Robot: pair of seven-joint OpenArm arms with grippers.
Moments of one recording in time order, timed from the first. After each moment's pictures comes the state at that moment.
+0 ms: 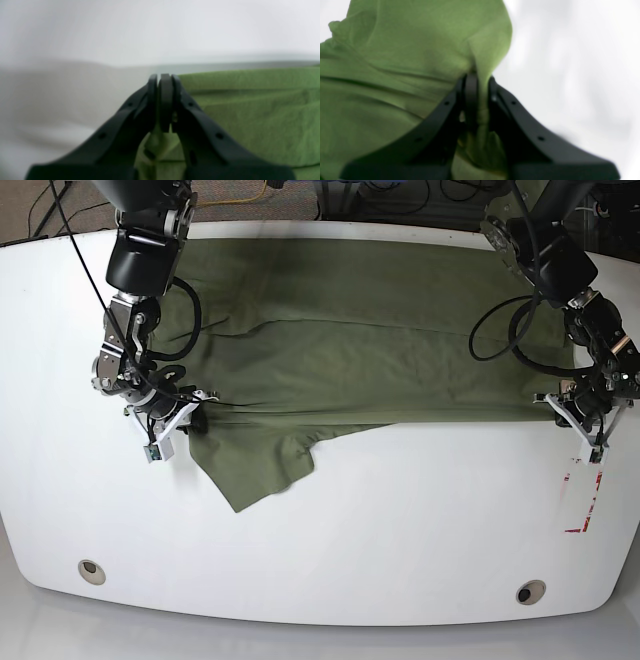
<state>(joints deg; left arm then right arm) -15.0 -10.8 -37.3 83.5 -2.4 -41.9 62.1 12.1 10.3 18.6 65.5 13.7 34.8 -40.4</state>
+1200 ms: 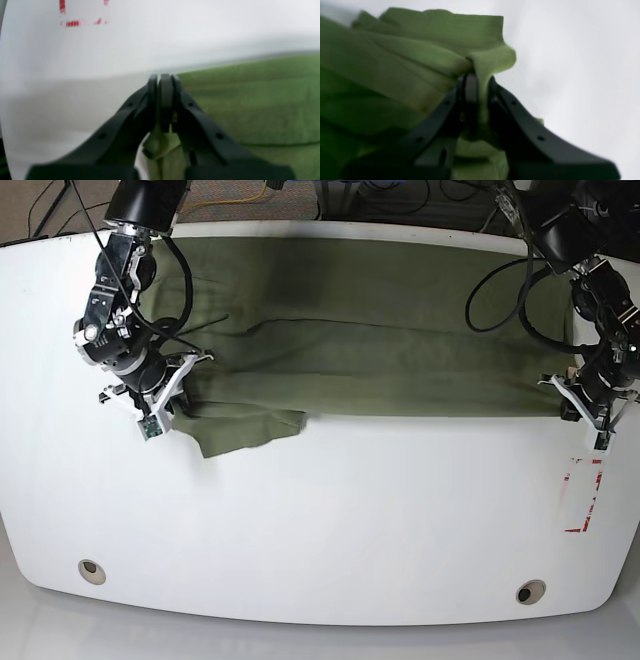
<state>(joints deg) -7.1 -14.0 -35.8 91.6 -11.9 -42.0 62.2 -3.0 9.0 18.9 102.7 14.0 35.0 -58.0</state>
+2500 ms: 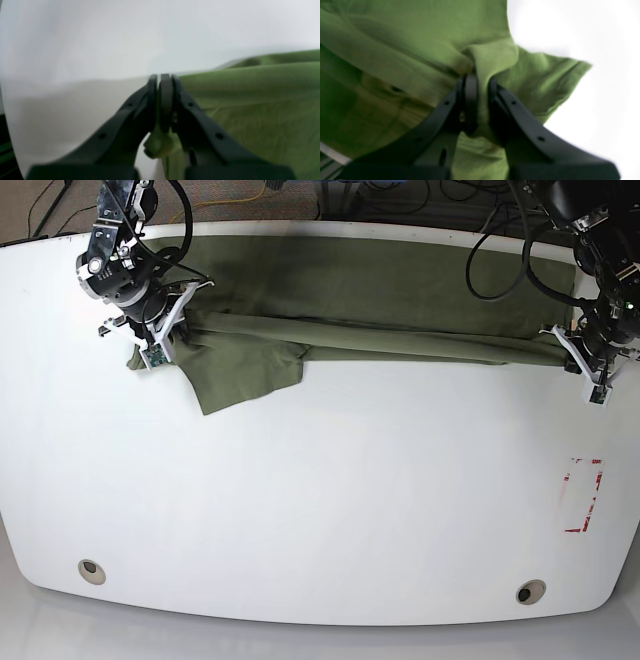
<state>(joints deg) 5.2 -15.5 -35.8 97.6 -12.5 -42.0 61.7 -19.7 8.8 20.5 112.0 14.3 35.0 -59.3</state>
